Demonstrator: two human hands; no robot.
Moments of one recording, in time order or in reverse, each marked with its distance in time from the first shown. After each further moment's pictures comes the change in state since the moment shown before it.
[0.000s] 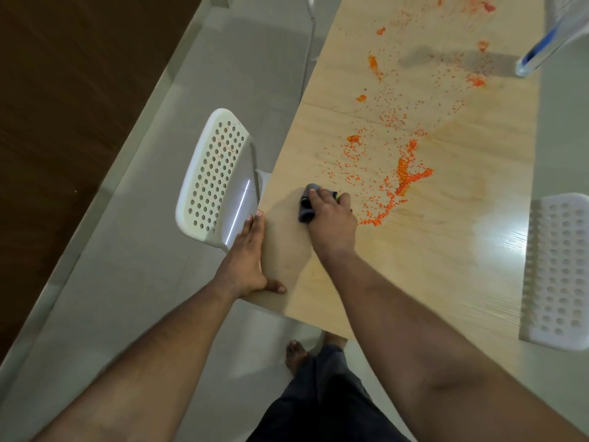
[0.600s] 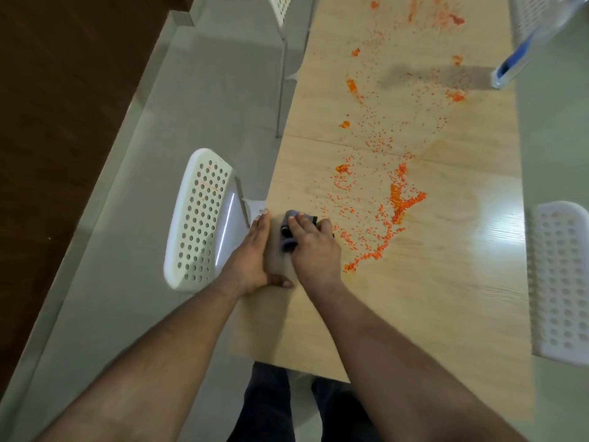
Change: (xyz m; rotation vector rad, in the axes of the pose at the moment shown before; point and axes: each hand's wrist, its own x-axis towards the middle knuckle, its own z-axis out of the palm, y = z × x) left_hand 0.104 0.017 -0.056 -0.065 -0.086 0.157; right_hand 0.035 -0.029 0.003 0.083 0.080 0.029
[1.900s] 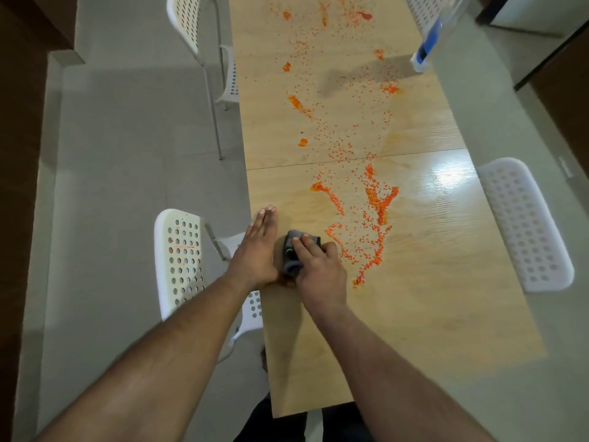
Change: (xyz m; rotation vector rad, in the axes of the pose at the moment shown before) left_hand 0.107 0.020 -0.058 0.313 -0.158 0.312; right_hand 0.025 -0.035 -0.004 0.026 0.008 0.423
